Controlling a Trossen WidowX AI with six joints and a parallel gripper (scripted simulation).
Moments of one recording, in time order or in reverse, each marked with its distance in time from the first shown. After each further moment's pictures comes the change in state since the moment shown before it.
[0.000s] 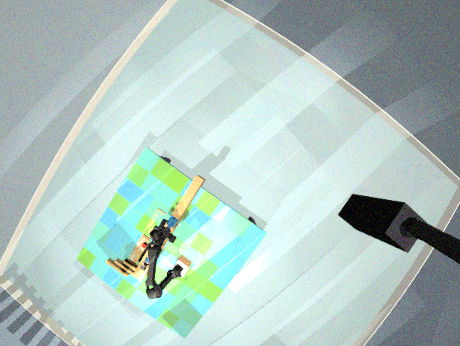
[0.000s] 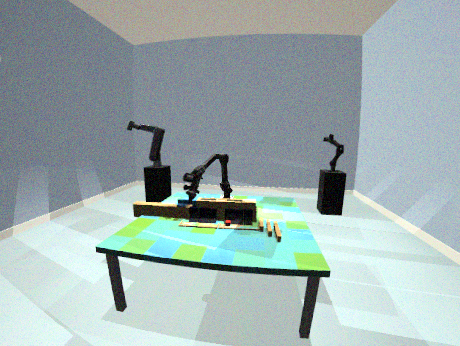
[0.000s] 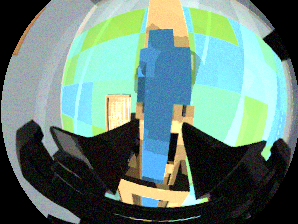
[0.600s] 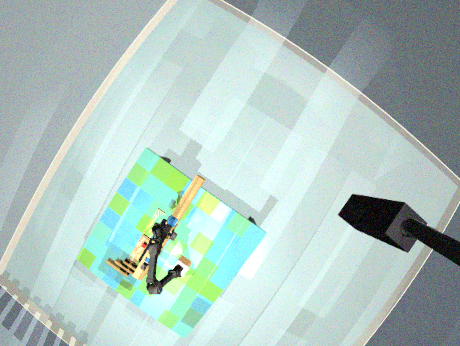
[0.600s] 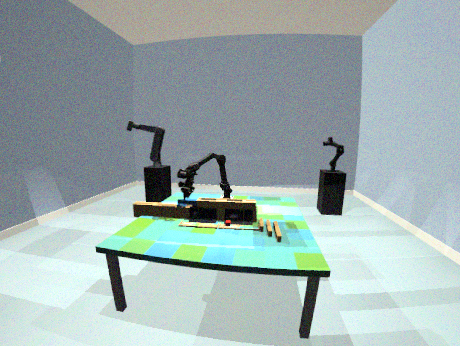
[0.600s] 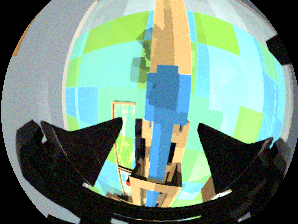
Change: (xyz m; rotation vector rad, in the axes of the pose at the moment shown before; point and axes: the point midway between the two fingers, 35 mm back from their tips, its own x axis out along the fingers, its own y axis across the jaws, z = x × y) arm -0.017 0.007 0.039 -0.019 0.056 0.004
